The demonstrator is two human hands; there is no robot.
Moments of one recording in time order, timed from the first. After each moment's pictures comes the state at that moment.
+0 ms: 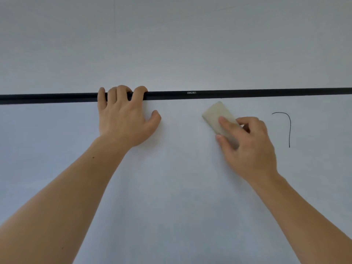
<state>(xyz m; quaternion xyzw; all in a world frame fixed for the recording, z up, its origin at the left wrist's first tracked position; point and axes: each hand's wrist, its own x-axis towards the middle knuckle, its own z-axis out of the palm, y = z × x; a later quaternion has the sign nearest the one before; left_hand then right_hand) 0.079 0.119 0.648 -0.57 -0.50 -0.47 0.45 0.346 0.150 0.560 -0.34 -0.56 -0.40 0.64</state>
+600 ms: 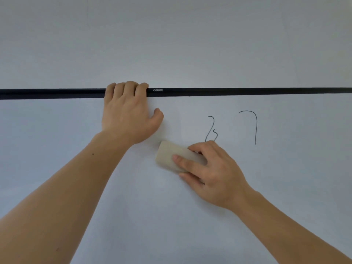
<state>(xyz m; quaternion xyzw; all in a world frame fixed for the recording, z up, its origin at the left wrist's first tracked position) 0.155 0.134 0.651 -0.62 -0.44 -0.45 0.47 0.365 0.150 0.520 -0.22 -0.69 -0.48 0.49</state>
